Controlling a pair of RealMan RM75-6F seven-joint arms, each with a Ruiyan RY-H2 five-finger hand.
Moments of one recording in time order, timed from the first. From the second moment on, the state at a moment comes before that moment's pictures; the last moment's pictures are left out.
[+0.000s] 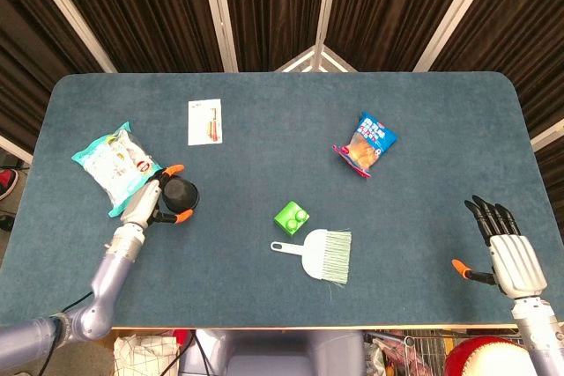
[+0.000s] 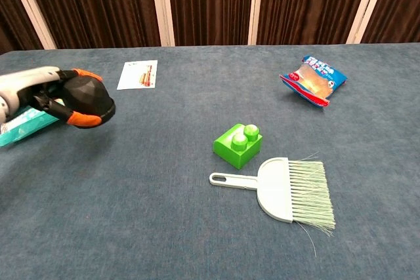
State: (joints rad) left arm -0.59 -1.54 -0.25 -1.51 0.90 0.95 -0.07; right arm 0.16 -1.14 0.04 -1.50 -1.56 1.41 0.26
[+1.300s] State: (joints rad) left arm -0.67 -1.60 -0.23 -1.49 0.73 0.93 0.22; right arm 0.16 -1.13 0.04 -1.51 -1.55 1.40 0.25
